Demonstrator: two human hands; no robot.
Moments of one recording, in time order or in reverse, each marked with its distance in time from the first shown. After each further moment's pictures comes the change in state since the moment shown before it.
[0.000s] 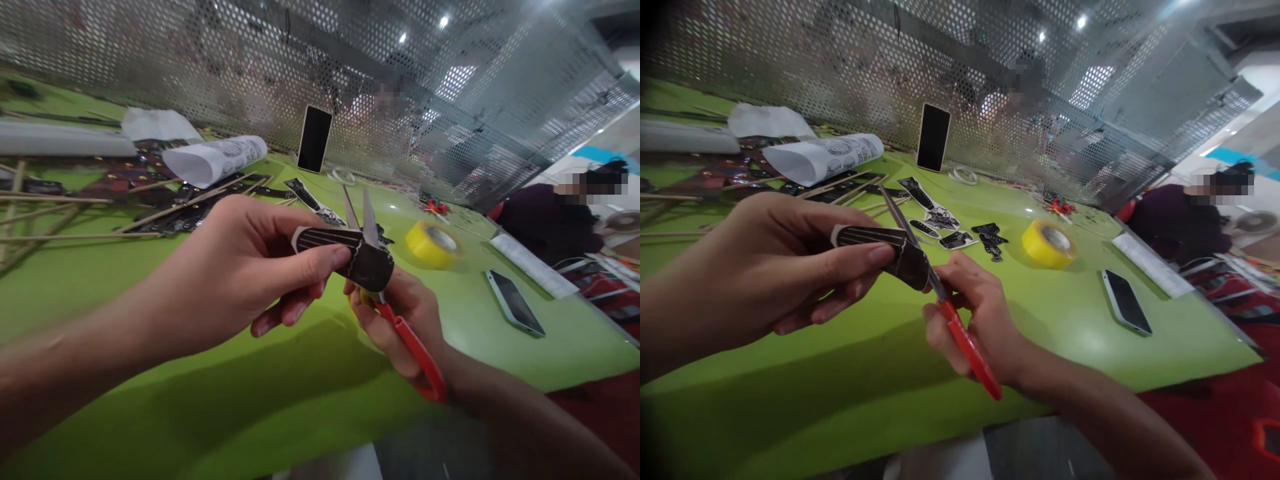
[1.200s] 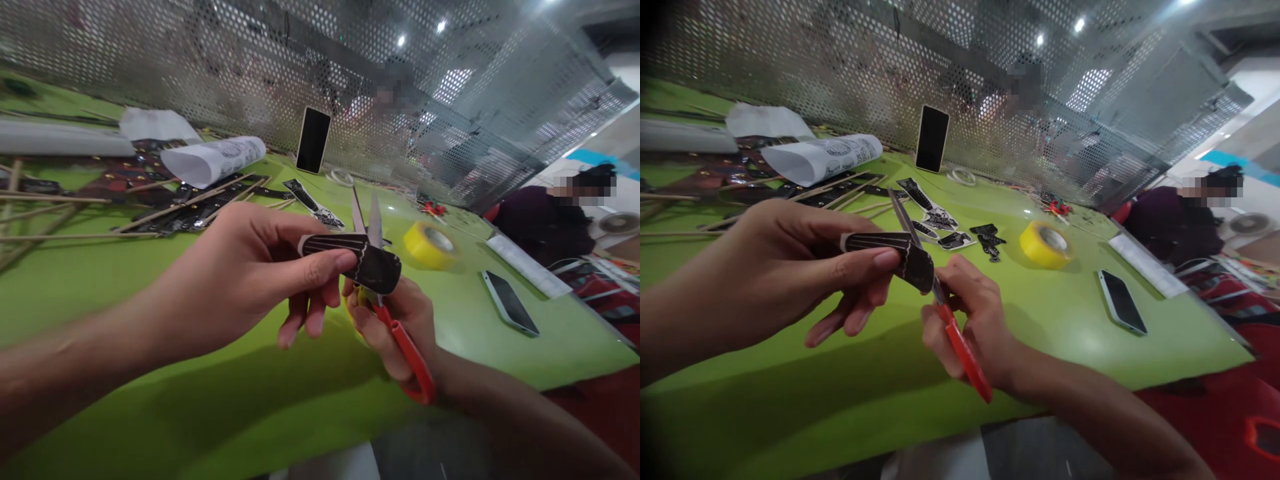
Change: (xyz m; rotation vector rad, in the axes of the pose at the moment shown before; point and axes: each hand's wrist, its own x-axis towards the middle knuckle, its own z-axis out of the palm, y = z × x) left_hand 0.002 -0.001 0.004 -0.097 -0.104 0.023; right_hand -0.006 0.003 0.003 -0.046 0.042 -0.107
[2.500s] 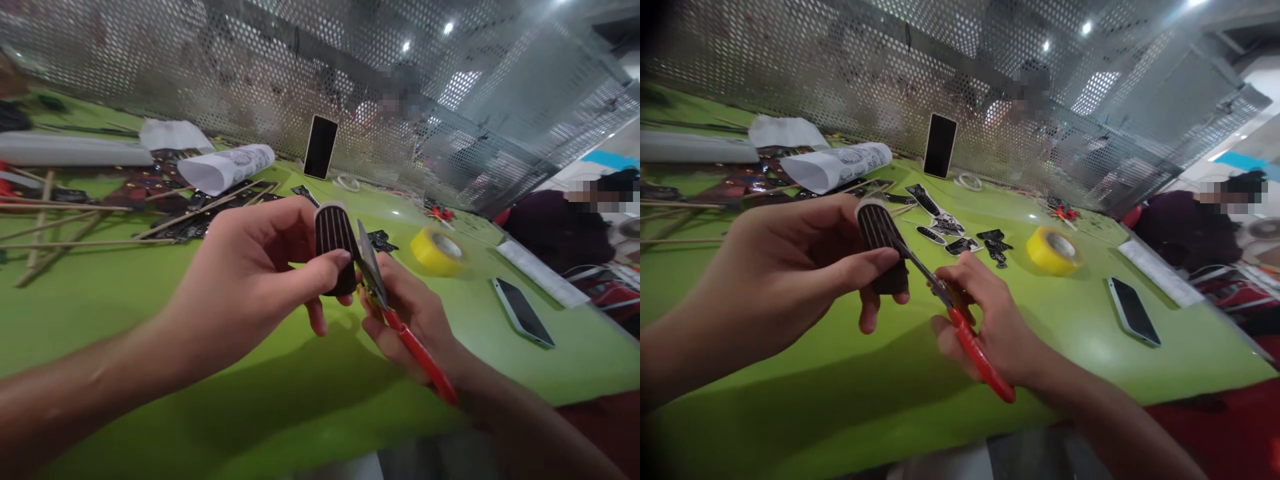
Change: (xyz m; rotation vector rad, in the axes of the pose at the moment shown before) left_hand -0.003 -0.002 0.010 -0.006 0.280 0.177; right_hand 0.009 0.009 -0.023 0.030 -0.245 -0.060
